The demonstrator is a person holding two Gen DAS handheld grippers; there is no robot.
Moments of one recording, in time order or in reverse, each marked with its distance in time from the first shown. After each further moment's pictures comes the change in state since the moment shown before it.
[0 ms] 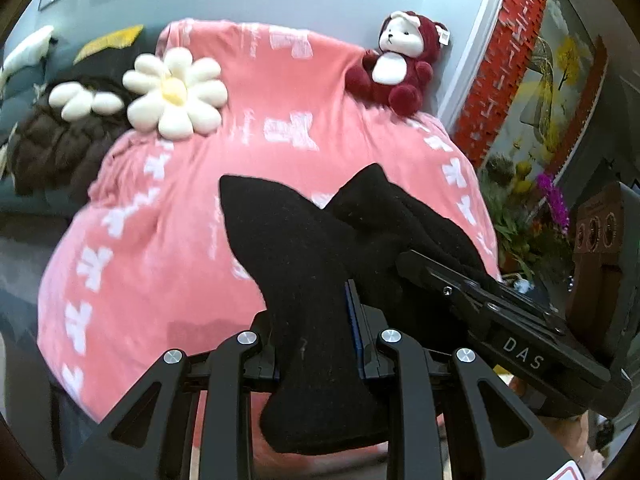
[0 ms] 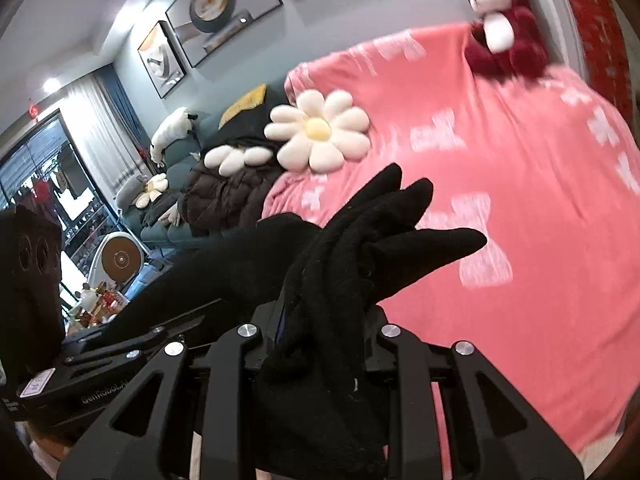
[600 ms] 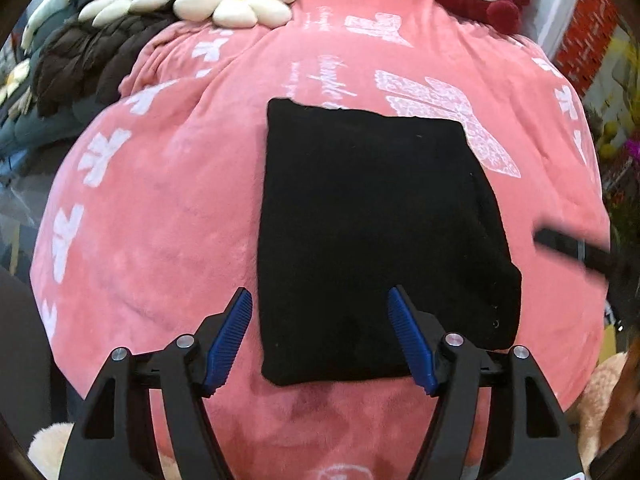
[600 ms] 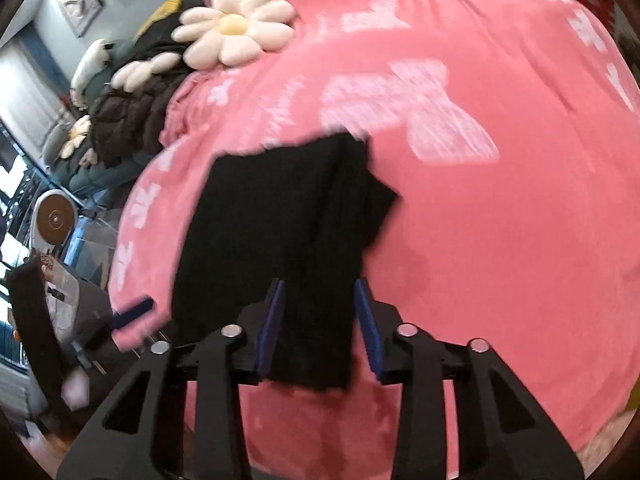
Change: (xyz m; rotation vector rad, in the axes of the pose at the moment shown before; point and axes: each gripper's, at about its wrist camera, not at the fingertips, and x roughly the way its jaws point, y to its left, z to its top) left arm 0.182 0.099 -0.117 -0.065 0.253 0.225; right arm 0.153 -0.081 -0.075 0.063 0.329 -0.200
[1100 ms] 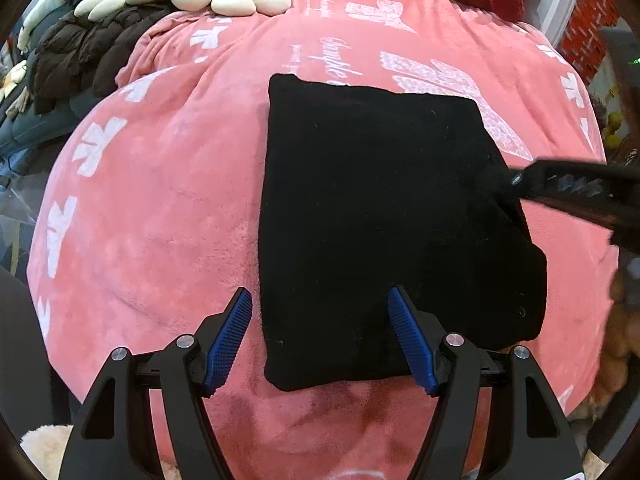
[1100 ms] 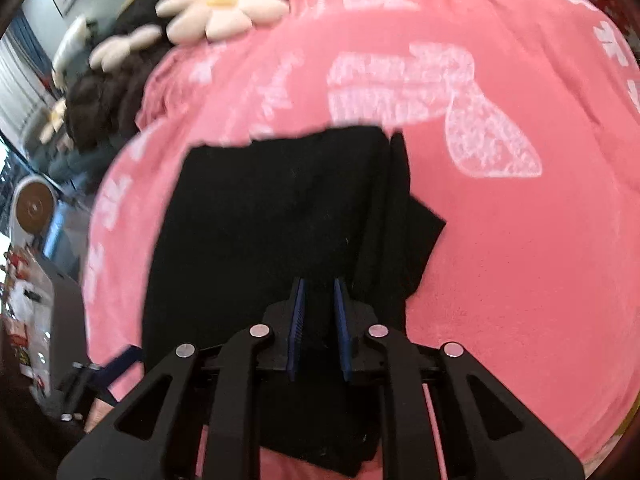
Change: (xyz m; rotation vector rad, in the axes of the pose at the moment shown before) left arm 0.024 0.010 -0.006 -0.003 0.045 -0.005; right arm 0.053 0.010 0.010 0.014 0.053 -0.092
